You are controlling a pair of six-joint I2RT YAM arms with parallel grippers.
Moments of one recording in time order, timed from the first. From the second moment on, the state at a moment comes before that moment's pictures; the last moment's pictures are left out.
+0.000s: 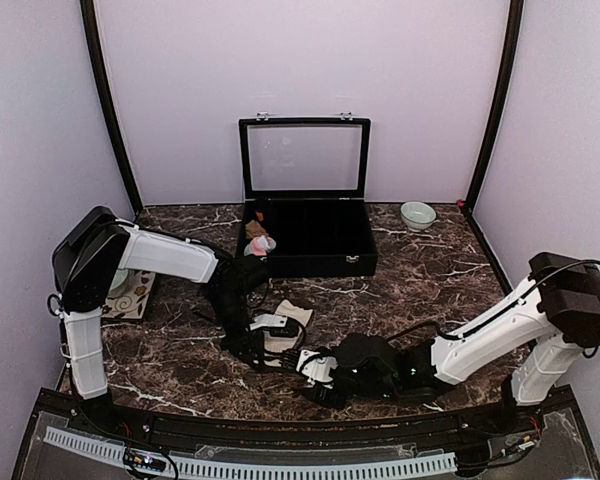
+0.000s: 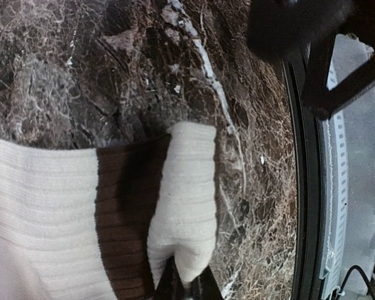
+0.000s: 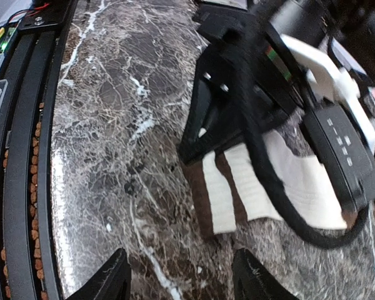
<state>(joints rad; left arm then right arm) -0.77 1.99 1.23 -0.88 0.66 0.81 1.37 1.66 0.63 0.42 0.18 -0.16</state>
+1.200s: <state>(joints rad) -0.74 2.04 1.27 -0.96 0.71 0.83 1.27 1.90 0.85 0.42 0.01 -0.46</state>
